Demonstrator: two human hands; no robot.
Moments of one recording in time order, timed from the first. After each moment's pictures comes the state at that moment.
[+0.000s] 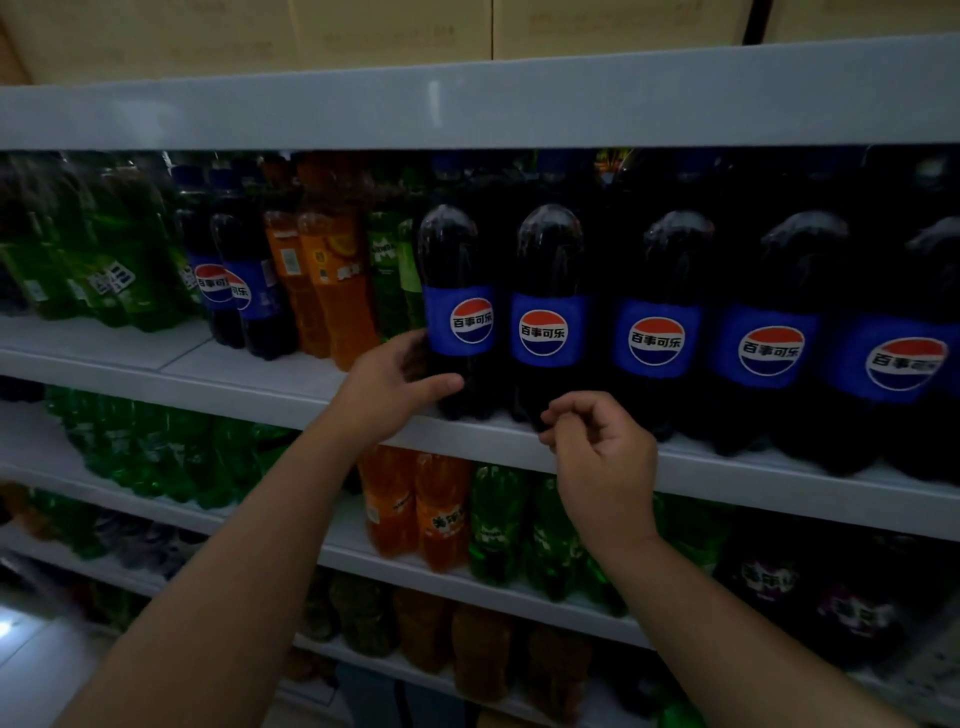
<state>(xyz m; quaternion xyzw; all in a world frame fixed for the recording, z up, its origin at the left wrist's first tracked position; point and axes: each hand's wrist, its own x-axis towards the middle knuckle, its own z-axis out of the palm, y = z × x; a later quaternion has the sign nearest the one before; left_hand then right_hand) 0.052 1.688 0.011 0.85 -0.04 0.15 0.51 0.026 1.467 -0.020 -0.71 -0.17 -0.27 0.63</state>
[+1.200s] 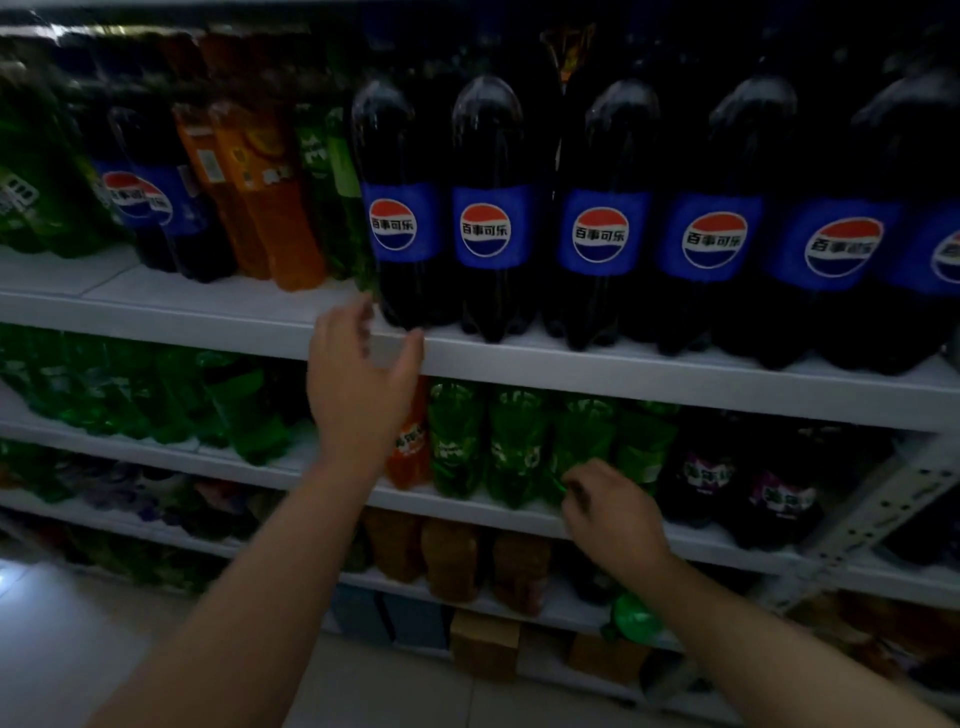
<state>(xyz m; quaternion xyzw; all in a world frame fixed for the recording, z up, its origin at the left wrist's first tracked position) 0.007 1.618 -0.051 0.83 0.07 0.44 0.35 0.005 1.361 -0.164 -0.95 -0.19 -0.13 0.22</state>
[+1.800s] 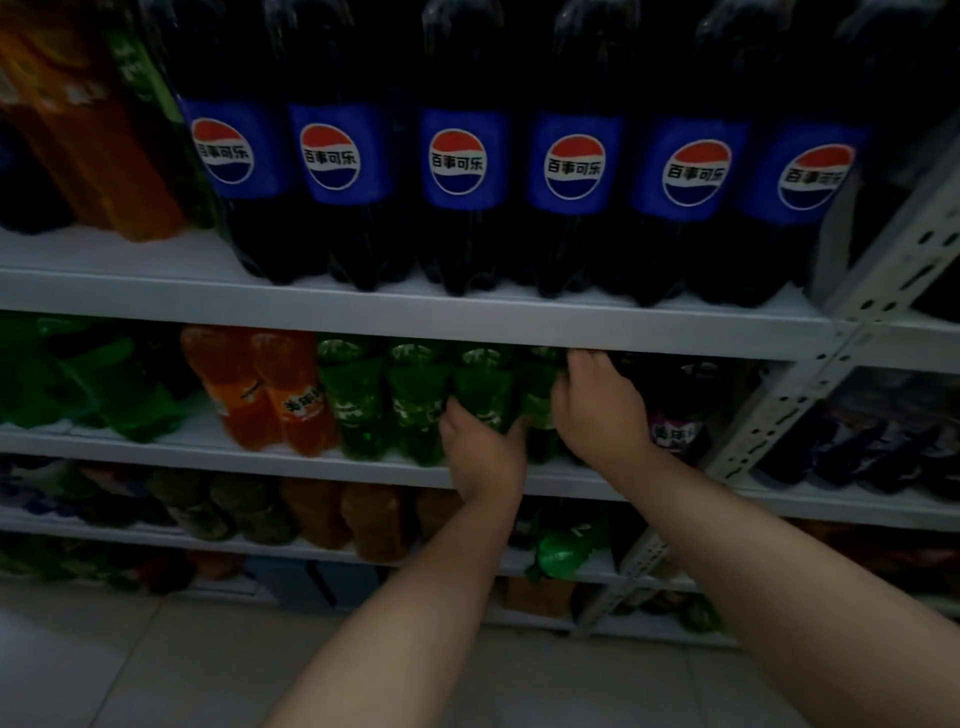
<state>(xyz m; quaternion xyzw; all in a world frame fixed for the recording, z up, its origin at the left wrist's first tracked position) 0.022 1.395 -0.182 0.81 0.24 0.14 0.52 0.037 1.286 -0.121 -0.95 -0.09 -0.21 0.19</state>
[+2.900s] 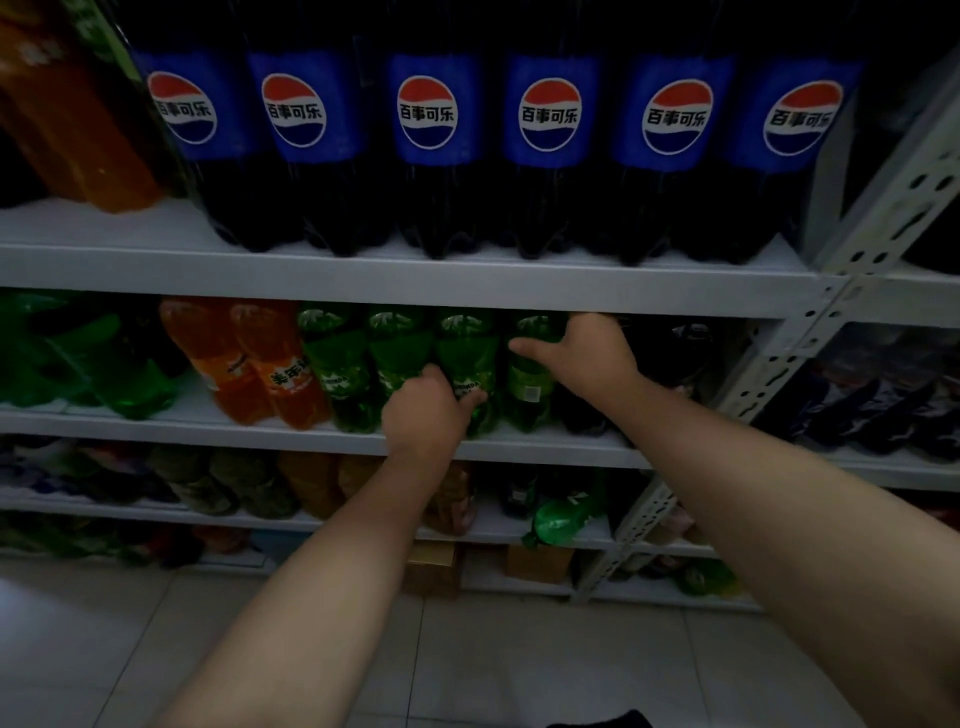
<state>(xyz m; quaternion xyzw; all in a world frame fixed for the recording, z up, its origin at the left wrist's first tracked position) 0.030 1.454 -0.179 0.98 0.12 0.10 0.15 0.065 1.275 -0.115 -0.93 -0.04 -0.09 0.35</state>
